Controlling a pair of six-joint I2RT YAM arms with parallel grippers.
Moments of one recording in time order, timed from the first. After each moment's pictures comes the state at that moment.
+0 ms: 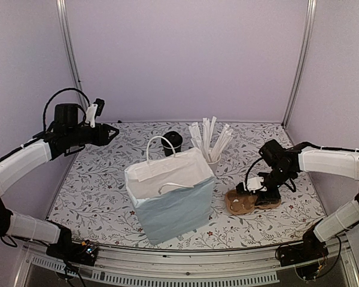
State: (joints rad) left arm -0.22 1.22 0.93 -0.18 0.34 -0.06; right arm 0.49 1.42 0.82 -0.75 -0.18 -1.12
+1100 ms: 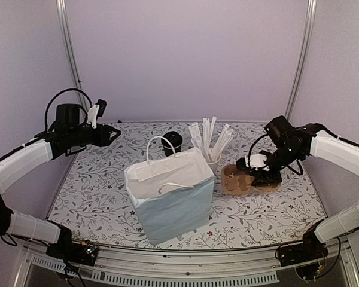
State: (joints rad) left arm -0.23 1.23 0.93 -0.18 0.35 -0.06; right arm 0.49 1.35 1.04 -0.90 -0.27 -1.06
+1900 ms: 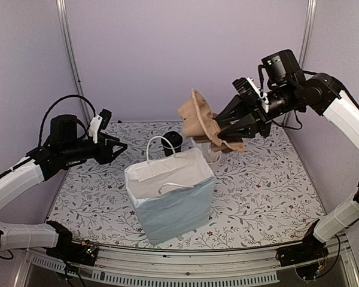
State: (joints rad) left arm -0.40 1.00 0.79 -0.18 0.39 0.02; right arm 0.72 1.45 1.78 -0.97 -0.93 -0.89
